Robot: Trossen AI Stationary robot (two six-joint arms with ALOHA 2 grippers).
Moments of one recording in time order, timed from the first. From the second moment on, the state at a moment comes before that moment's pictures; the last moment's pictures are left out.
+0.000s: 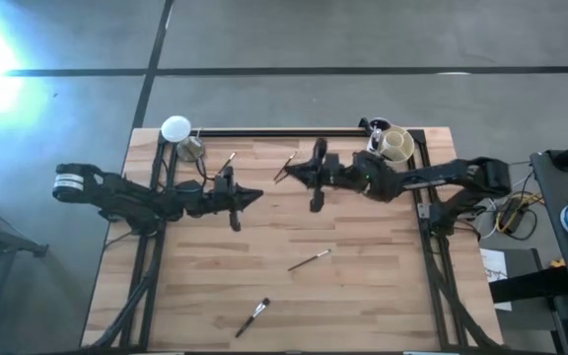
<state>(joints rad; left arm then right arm) 0.07 1.27 0.27 1.12 -0.13 -0.14 -0.16 1.52 0.84 0.87 -0.05 0.03</state>
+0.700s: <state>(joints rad) 0.07 1.27 0.27 1.08 -0.13 -0.13 -0.60 1.16 0.79 0.06 0.39 0.02</state>
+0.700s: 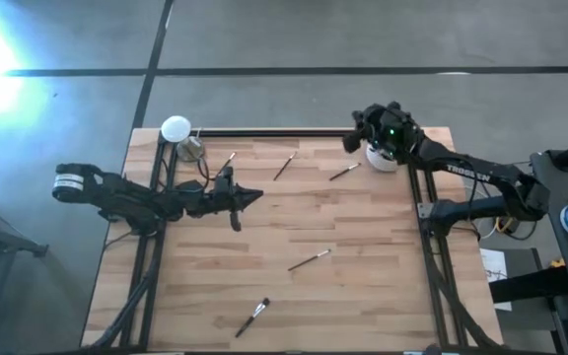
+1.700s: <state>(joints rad) 0.07 1.27 0.28 1.06 -0.13 -0.12 -0.91 1.18 0.62 0.03 0.26 0.12</state>
